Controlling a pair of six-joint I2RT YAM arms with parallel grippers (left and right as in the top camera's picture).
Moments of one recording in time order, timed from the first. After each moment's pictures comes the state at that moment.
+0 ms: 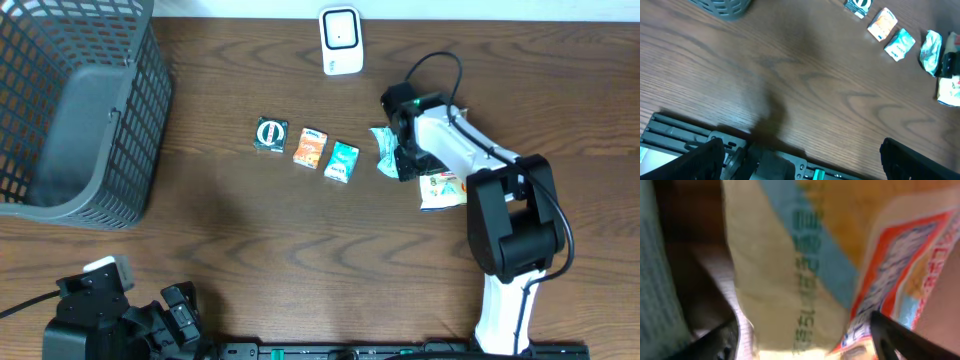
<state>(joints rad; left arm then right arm) -0.22 0.58 1.29 -1.67 -0.09 -0.59 0.34 2.11 1.47 -0.97 0.41 0.28</state>
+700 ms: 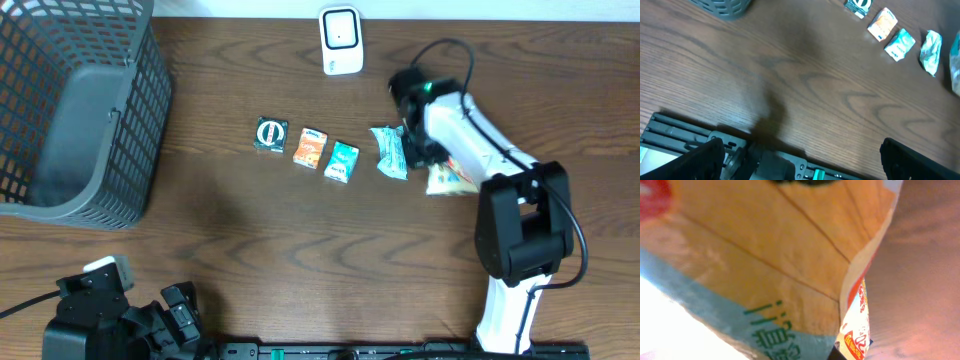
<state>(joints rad) -0.22 0.58 1.29 -1.67 -0.09 -0.59 0.31 2.08 1.62 -1.14 0.32 0.20</state>
